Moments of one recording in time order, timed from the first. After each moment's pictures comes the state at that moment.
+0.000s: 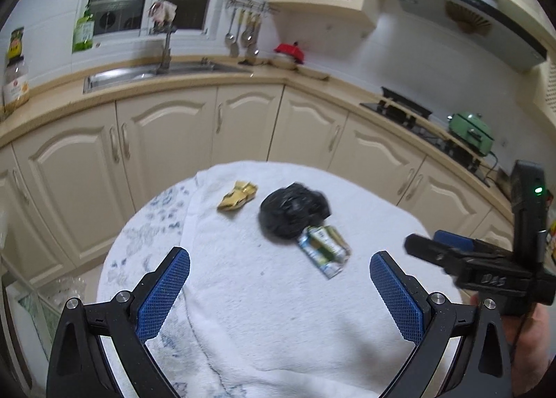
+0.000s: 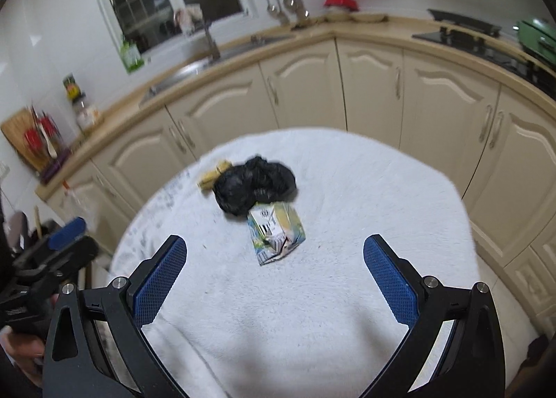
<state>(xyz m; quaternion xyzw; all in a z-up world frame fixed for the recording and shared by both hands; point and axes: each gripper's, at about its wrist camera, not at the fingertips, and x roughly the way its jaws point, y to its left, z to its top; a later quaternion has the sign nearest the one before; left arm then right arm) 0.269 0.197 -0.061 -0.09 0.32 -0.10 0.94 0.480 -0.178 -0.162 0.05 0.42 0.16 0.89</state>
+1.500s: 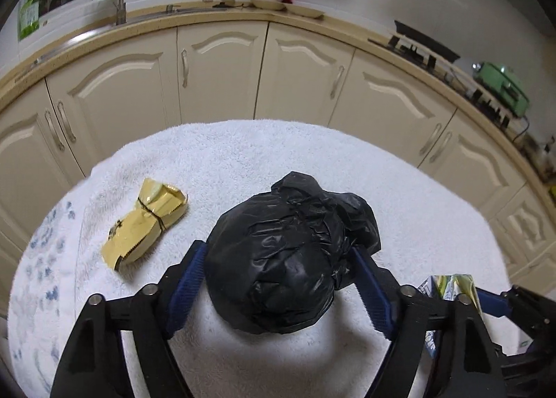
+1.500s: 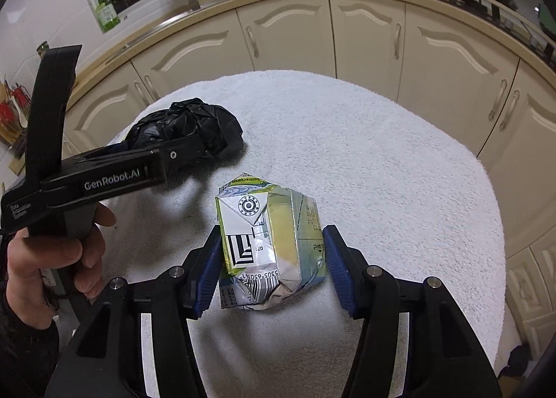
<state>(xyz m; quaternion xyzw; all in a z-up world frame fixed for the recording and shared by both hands) 0.589 0.056 -0.163 -0.06 0.41 -0.13 0.90 0.538 -0.209 -0.237 0.04 0.47 0.15 0.87</state>
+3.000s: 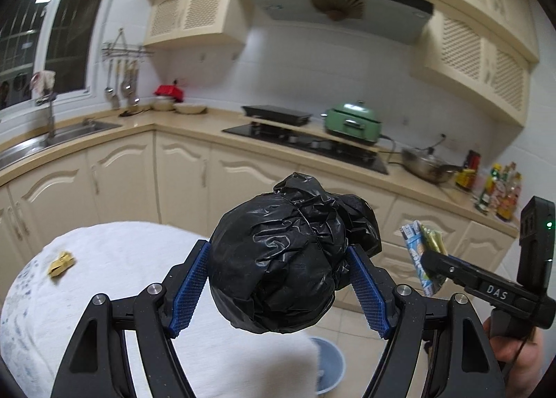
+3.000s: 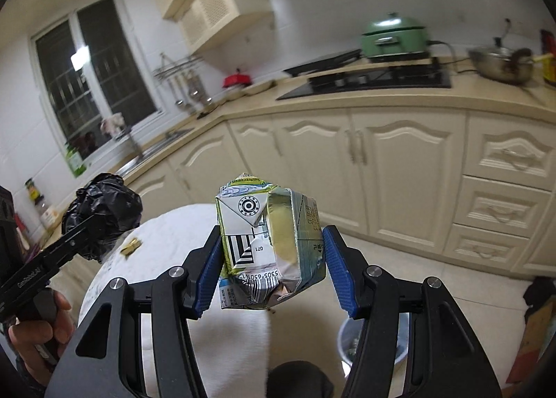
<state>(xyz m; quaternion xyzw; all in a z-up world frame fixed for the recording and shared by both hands) 0.349 -0.091 -0.067 -0.03 0.22 -0.28 0.93 0.327 -0.460 -0.097 0.18 0.27 -0.02 0.95</state>
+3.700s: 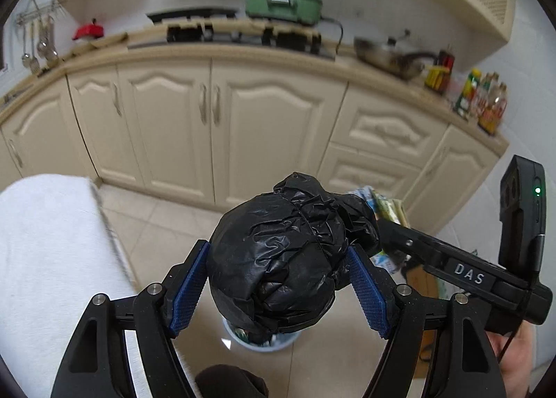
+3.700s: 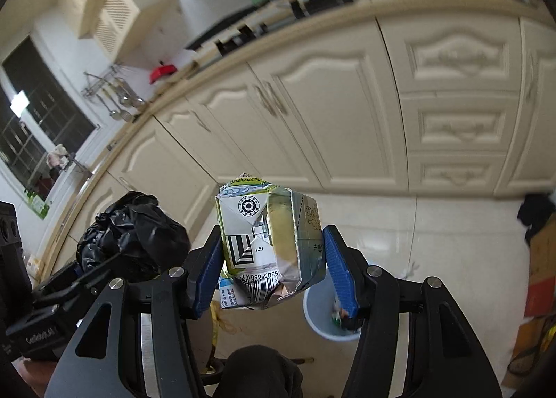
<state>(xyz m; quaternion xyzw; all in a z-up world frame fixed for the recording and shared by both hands) 0.440 -0.287 -0.164 0.07 0.38 -0.36 0.85 0.336 -0.591 -0.218 0.30 0.35 -0.09 0.88</state>
